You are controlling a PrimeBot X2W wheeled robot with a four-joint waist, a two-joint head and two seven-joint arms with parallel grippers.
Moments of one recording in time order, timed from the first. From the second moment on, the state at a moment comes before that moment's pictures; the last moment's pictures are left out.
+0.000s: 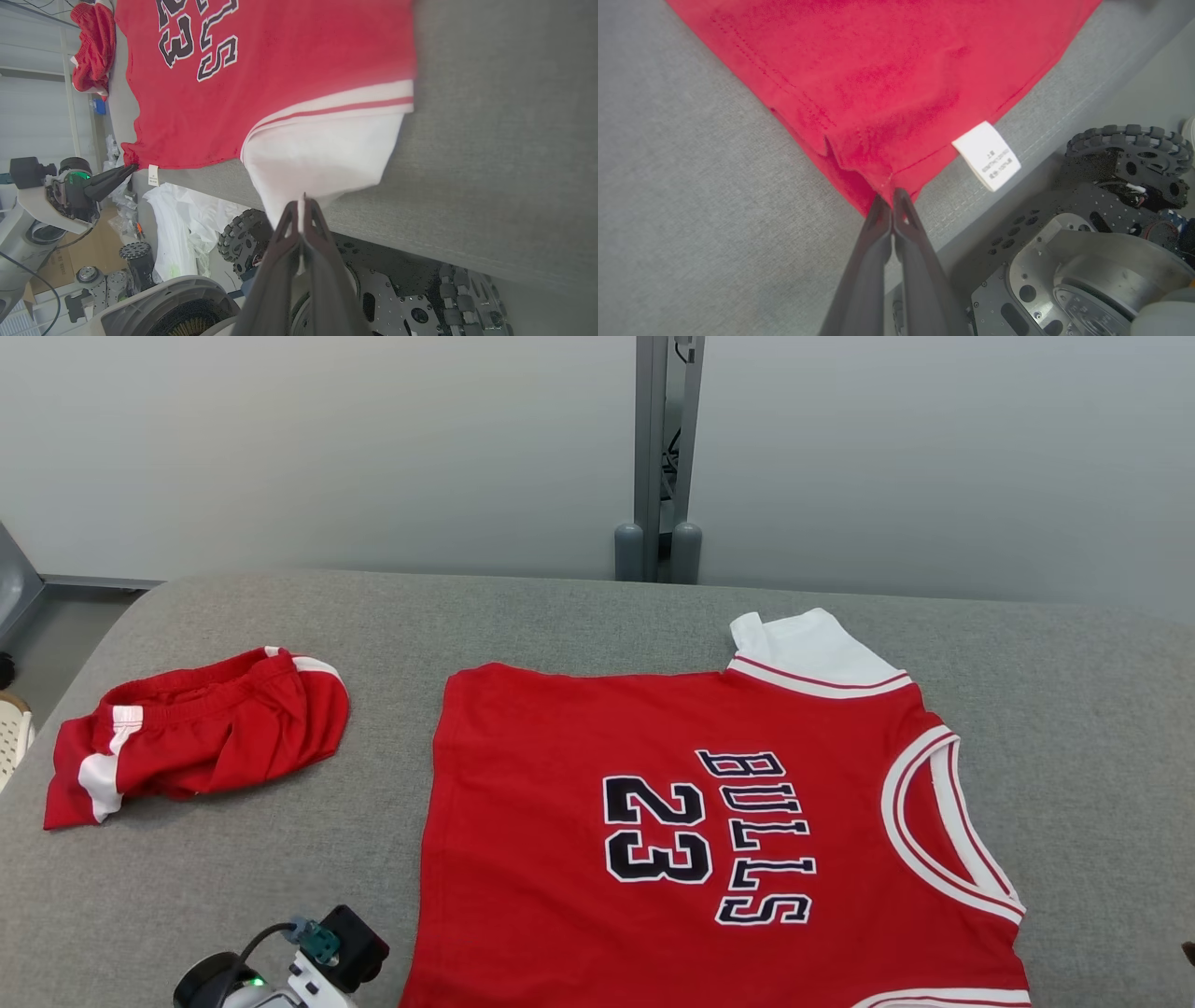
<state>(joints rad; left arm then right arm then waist) -0.46 0.72 -1.28 0.22 -0.98 -0.13 0.26 -0.16 -1.06 0.92 0.07 1.87 0.13 0.42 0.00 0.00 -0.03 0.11</state>
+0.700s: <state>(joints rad) -0.48 0.67 -1.12 0.27 -1.34 -0.11 0.25 -0.42 -0.96 0.96 0.22 1.87 0.13 0.26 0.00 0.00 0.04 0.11</state>
